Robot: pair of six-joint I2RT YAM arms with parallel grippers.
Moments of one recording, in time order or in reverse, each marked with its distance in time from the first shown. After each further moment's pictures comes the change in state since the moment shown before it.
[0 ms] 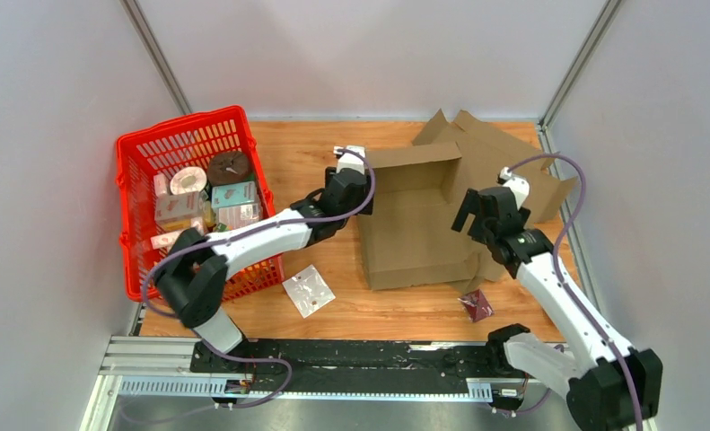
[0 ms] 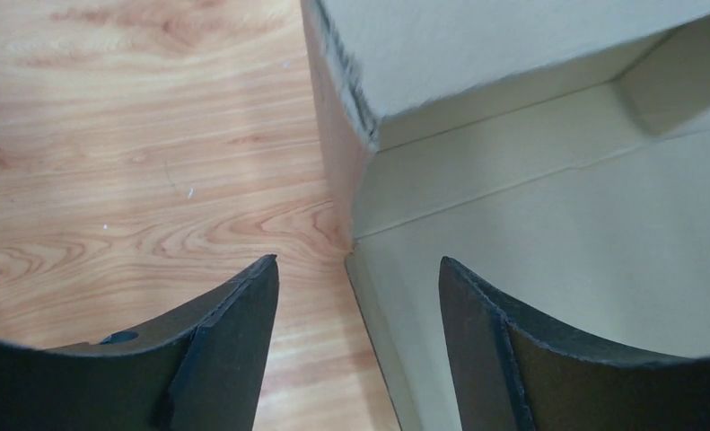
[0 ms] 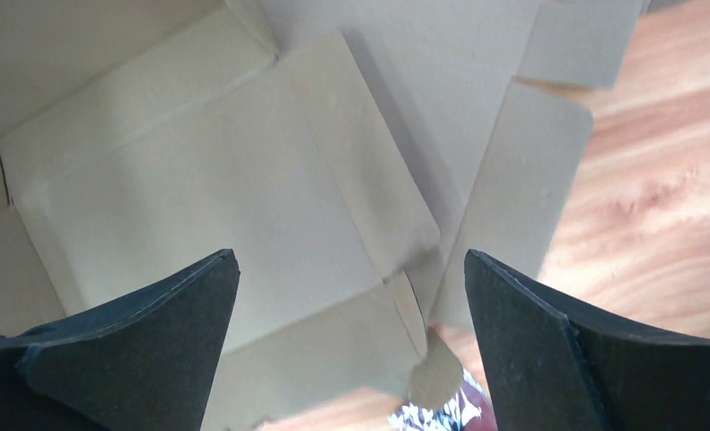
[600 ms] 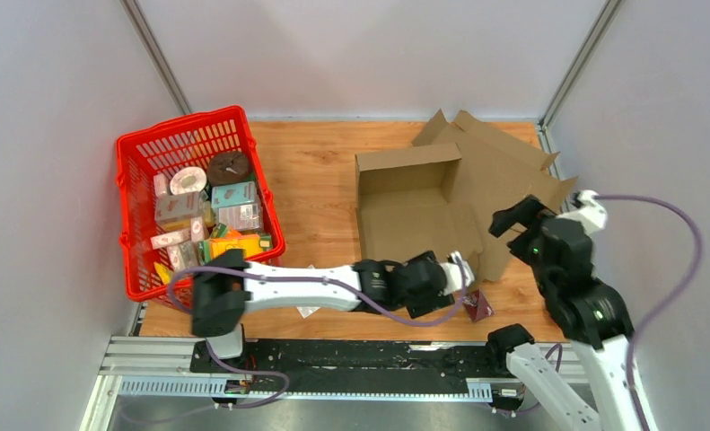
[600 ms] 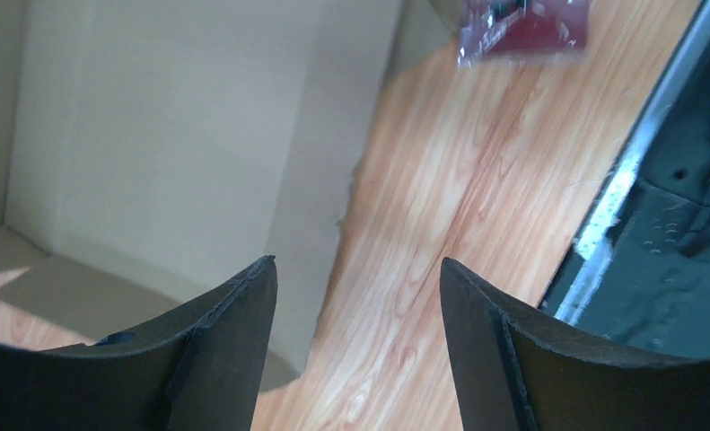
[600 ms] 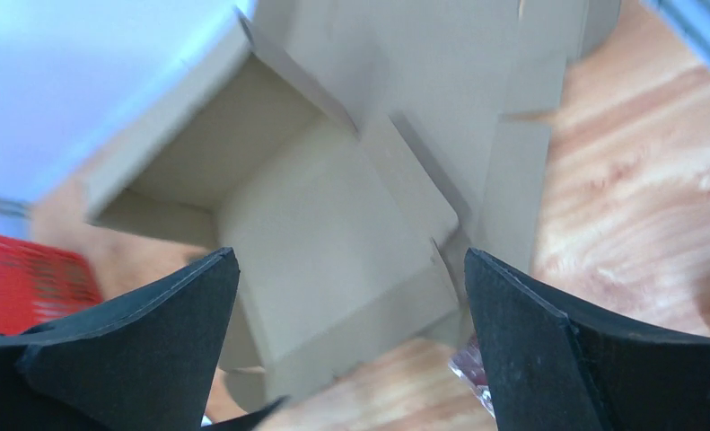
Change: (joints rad) left arm -0.549 -0.038 0.120 -0.302 0.204 0.350; right arm -0.003 -0.414 0.156 -0.375 0.005 0.191
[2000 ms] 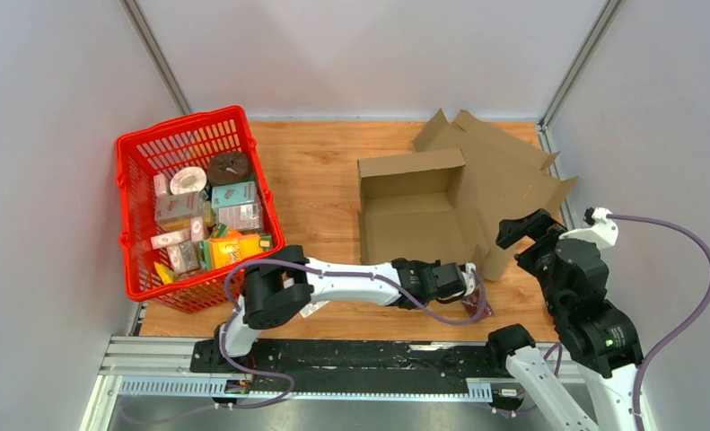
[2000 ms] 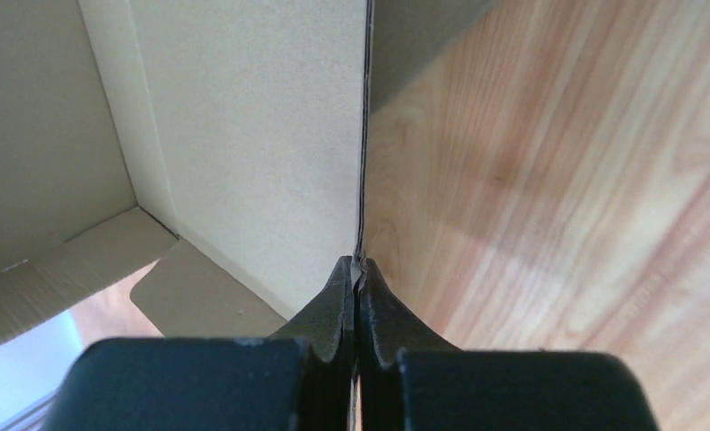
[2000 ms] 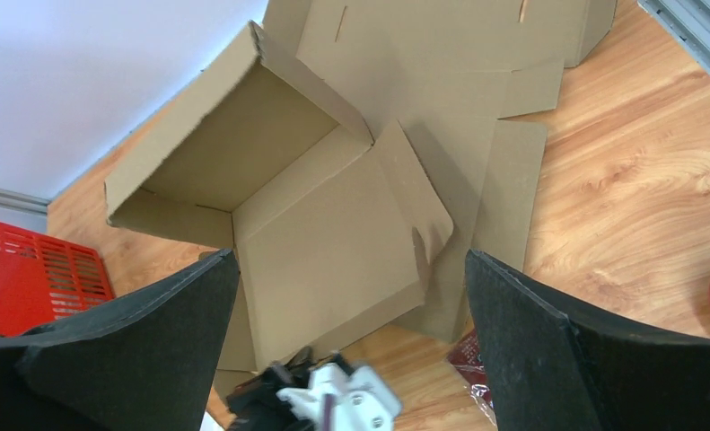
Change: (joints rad) left arm 0.003 0.423 0.256 -0.187 -0.245 0.298; right arm -0.002 -0.178 0.011 -0.012 0.012 -0.014
